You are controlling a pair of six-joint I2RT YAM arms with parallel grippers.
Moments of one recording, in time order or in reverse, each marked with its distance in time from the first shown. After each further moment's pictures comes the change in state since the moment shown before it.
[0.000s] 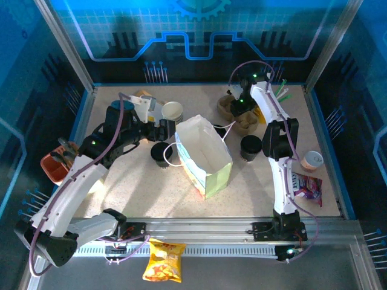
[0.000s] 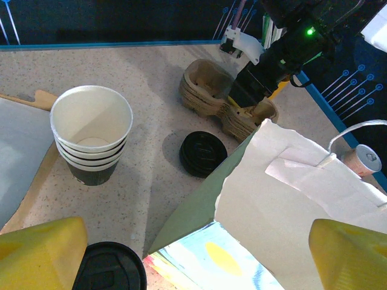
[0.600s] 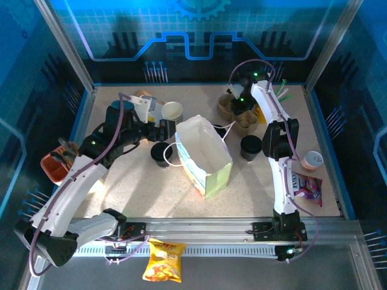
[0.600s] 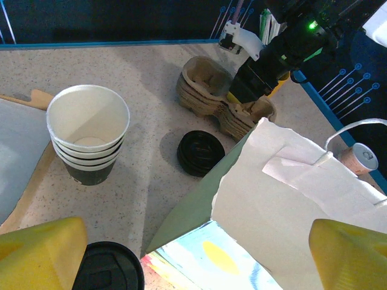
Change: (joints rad) left arm 0.000 0.000 0.000 0.000 0.011 0.000; right arm -0.001 0.001 0.032 -0.030 -0.024 -0.010
